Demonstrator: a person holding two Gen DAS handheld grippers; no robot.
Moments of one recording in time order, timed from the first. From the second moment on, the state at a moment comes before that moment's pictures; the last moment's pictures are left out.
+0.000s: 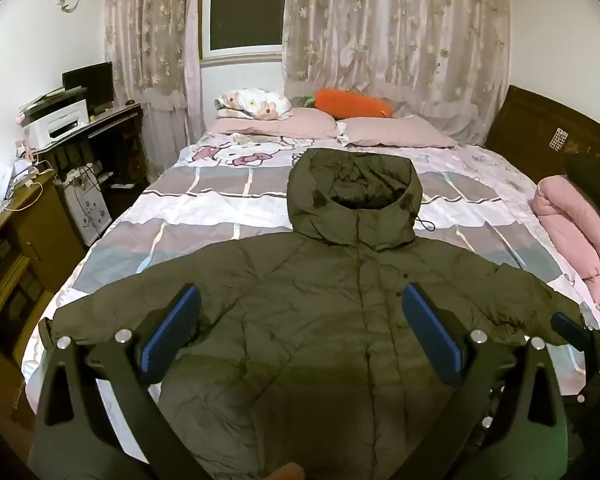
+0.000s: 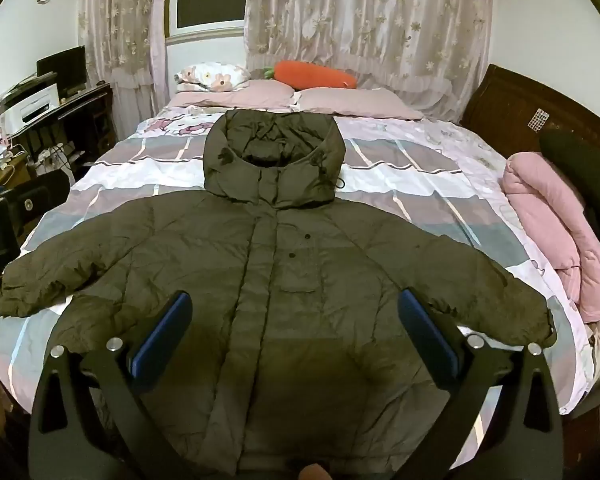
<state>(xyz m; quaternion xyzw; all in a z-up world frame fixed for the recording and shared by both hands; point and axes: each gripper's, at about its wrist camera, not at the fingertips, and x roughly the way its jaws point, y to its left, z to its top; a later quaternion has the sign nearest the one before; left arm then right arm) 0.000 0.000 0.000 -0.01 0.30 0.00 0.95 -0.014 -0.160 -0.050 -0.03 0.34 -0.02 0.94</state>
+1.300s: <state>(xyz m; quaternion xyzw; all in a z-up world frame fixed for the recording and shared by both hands) -0.002 -0.006 -0.005 0.00 0.31 0.00 0.95 -0.010 -0.157 -0.061 -0.02 0.36 -0.01 0.93</state>
